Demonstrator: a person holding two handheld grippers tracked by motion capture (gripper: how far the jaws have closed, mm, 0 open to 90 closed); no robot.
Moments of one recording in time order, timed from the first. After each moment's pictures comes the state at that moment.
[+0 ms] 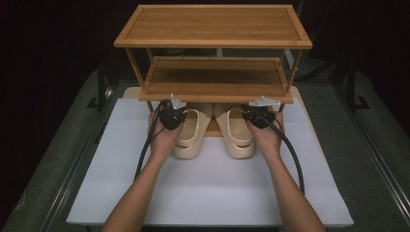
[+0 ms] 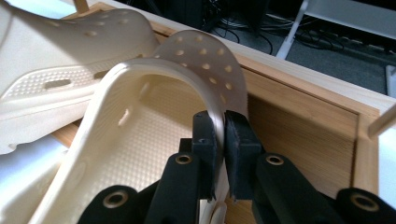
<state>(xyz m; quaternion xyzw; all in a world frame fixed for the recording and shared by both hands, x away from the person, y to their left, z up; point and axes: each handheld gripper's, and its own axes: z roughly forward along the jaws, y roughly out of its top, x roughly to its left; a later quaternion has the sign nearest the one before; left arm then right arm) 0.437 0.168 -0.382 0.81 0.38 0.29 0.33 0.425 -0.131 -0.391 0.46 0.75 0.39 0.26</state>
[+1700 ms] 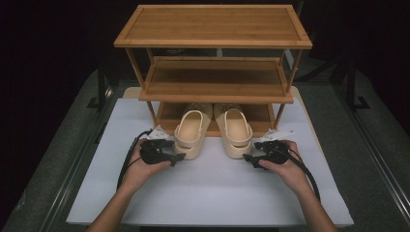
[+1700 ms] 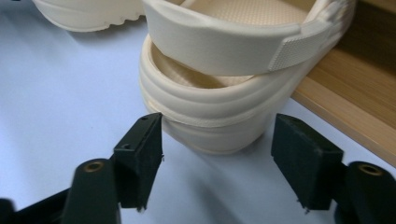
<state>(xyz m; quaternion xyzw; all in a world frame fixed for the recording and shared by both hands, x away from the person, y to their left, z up) 0.357 0.219 -0.416 0.85 0.33 0.11 0.39 0.341 -0.164 -0.425 0.37 0.83 0.39 0.13</state>
